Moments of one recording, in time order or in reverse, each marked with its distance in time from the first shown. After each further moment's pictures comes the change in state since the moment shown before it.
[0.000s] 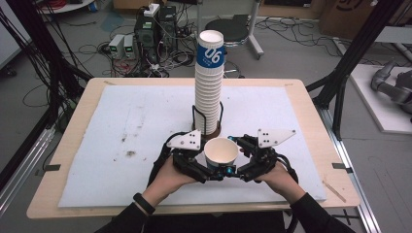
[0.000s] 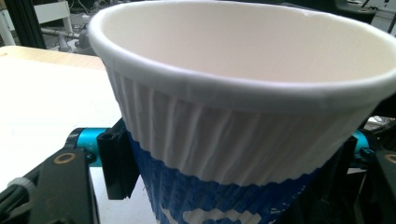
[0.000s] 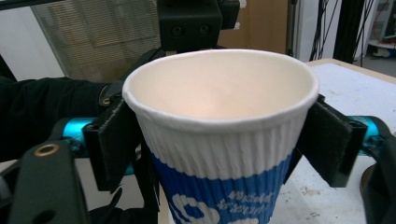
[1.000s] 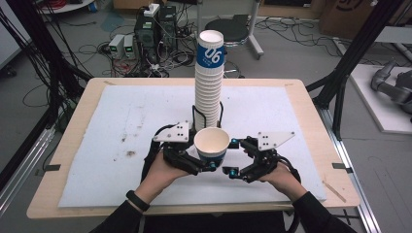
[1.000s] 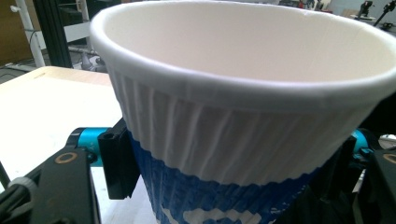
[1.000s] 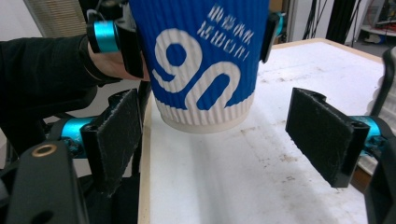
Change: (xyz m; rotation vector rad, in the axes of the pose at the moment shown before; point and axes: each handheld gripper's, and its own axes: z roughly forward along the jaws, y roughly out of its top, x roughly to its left) left arm 0.003 0.013 -0.025 -0.071 0.059 0.006; right arm -0.011 -0.016 -0.006 0.087 -0.024 -0.040
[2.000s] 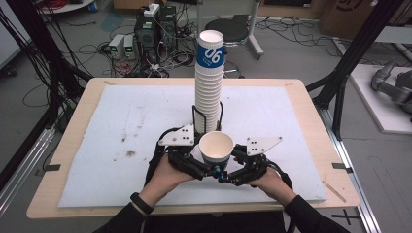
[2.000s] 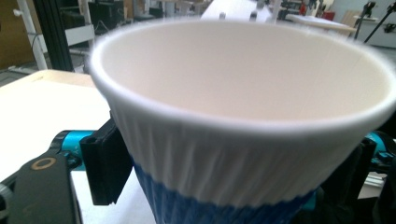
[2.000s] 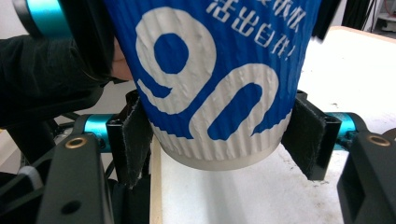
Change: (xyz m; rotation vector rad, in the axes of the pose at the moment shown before) left arm -0.009 0.001 0.009 -0.019 0.009 0.008; right arm 0.007 -0.011 0.025 0.014 0.027 0.035
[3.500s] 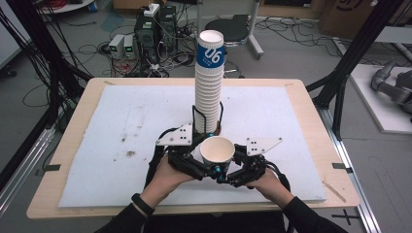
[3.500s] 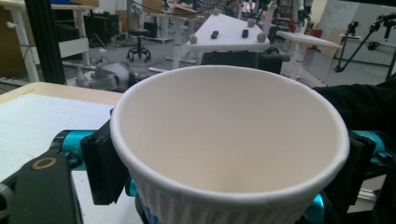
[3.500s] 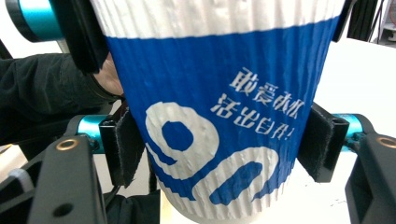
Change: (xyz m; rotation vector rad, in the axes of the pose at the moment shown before) left arm -0.002 0.000 0.000 -0.052 -0.025 -0.014; right arm 0.004 0.003 0.004 -0.064 0.025 0.018
